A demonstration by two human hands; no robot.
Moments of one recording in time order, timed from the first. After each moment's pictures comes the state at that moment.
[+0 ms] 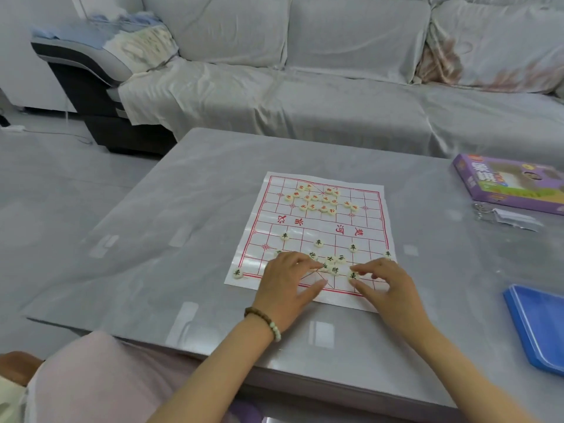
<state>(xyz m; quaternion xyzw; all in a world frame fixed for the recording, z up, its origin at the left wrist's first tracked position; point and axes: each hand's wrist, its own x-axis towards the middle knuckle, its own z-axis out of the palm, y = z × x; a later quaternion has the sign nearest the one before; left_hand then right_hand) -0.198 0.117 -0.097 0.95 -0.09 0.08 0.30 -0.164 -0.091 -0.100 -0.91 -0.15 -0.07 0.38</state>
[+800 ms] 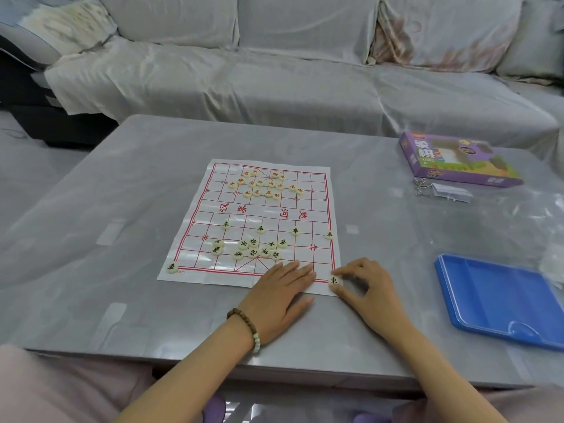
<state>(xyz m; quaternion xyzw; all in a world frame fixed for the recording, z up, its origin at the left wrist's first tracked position) -0.197 0.044 -0.125 0.95 -0.25 -0.03 0.18 -0.176 -0.171 -0.124 -0.92 -0.14 -0.07 0.37</state>
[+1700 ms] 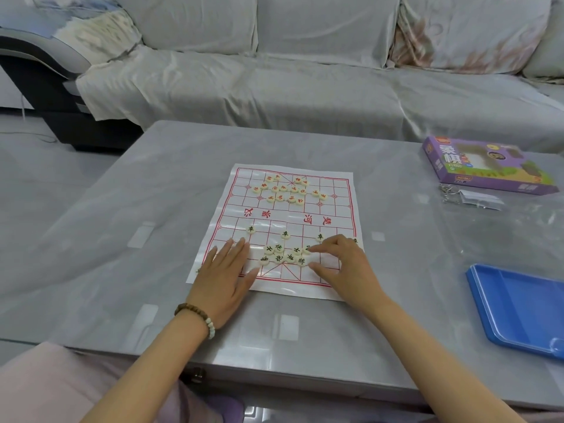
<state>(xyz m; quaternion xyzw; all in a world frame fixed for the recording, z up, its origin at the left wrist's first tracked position) -0.194 0.153 -0.115 0.99 -0.04 0.00 0.15 -0.144 -0.087 -0.097 -0.92 -0.17 -0.01 0.35</state>
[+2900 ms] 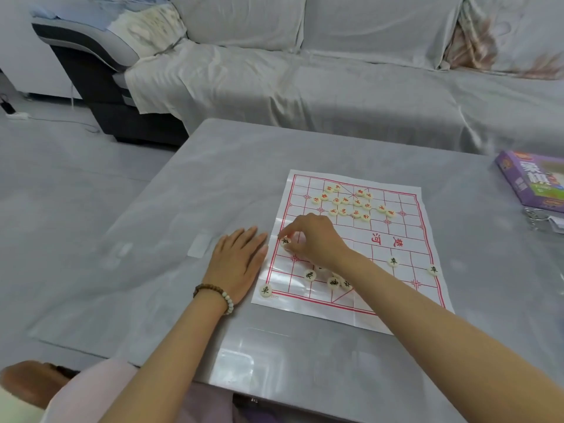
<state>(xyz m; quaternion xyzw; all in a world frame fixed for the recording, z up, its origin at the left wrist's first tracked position) -0.149 0.254 -0.131 0.98 0.02 0.05 0.19 -0.062 0.090 -0.087 -0.93 -0.30 0.04 0.21</state>
